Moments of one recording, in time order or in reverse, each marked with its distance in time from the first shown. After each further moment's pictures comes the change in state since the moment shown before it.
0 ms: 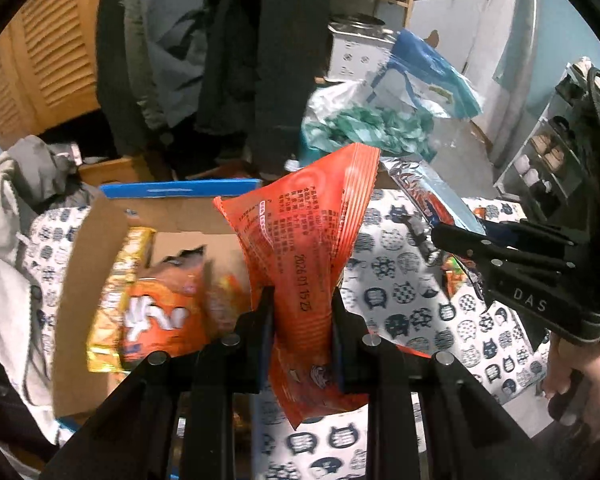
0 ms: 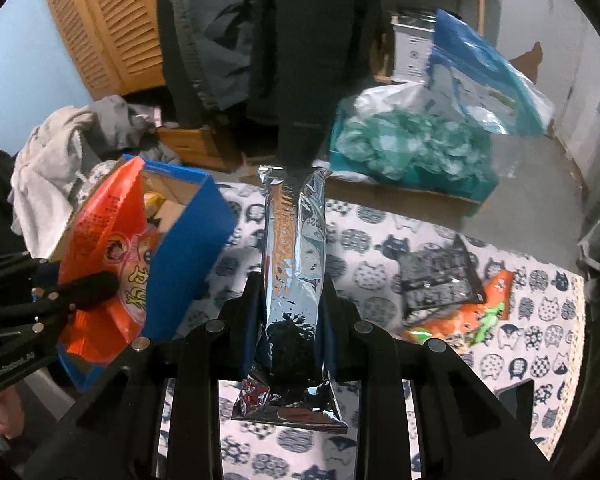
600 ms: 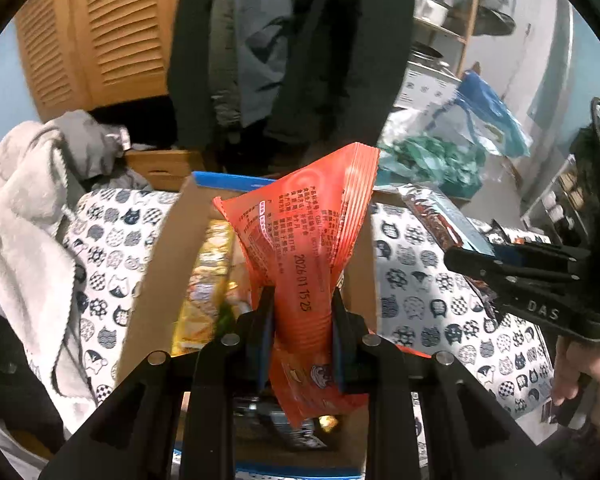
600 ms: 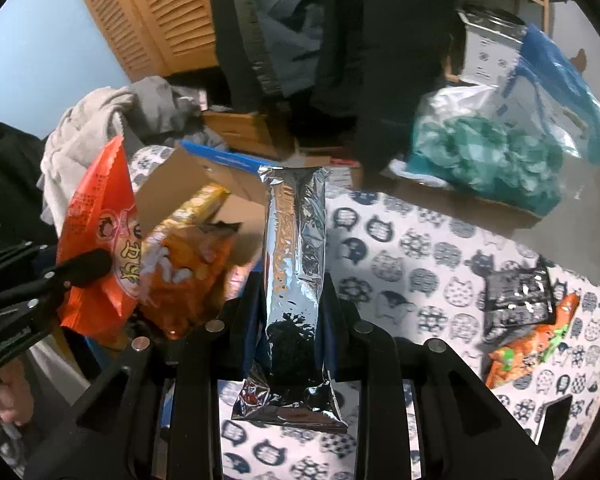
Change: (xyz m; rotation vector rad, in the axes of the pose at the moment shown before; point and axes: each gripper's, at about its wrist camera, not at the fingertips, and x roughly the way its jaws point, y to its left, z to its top) left arm -0.023 0.098 -0.017 -0.126 -0.054 0.069; right arm 0.035 0.078 0.025 -0.055 0.058 0.124
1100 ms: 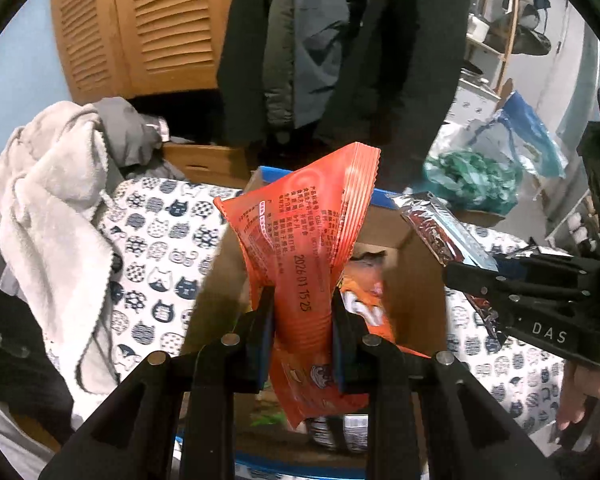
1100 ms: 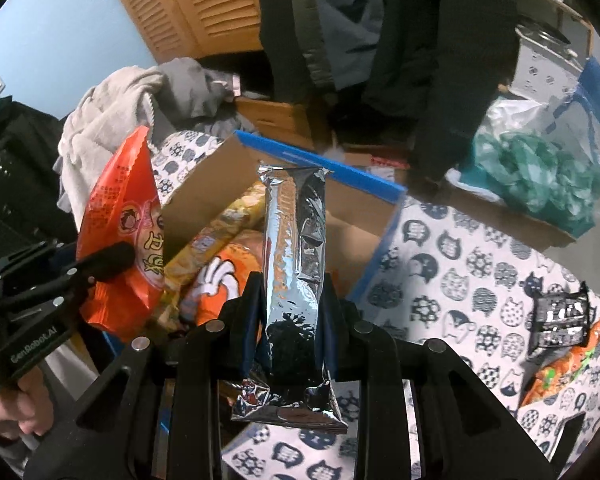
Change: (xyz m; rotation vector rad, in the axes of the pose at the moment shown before) left arm 0.002 0.052 -0.007 -0.062 -0.027 0.094; right arm 0.040 0.061 0.019 -0.045 0.048 0.053
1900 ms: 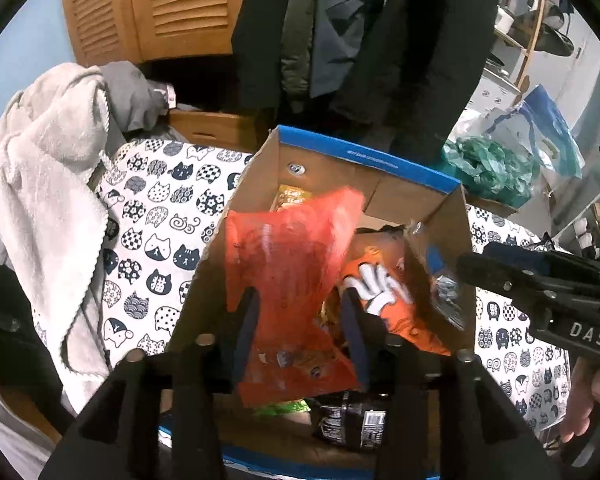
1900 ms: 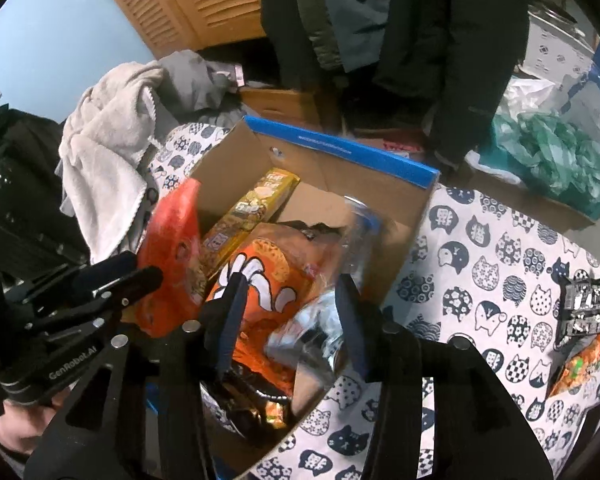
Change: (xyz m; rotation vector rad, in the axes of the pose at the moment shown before) left arm 0.025 0.011 -0.012 -0.053 0.080 -0.007; right arm 0.013 0.004 -0.001 0.053 0.021 0.034
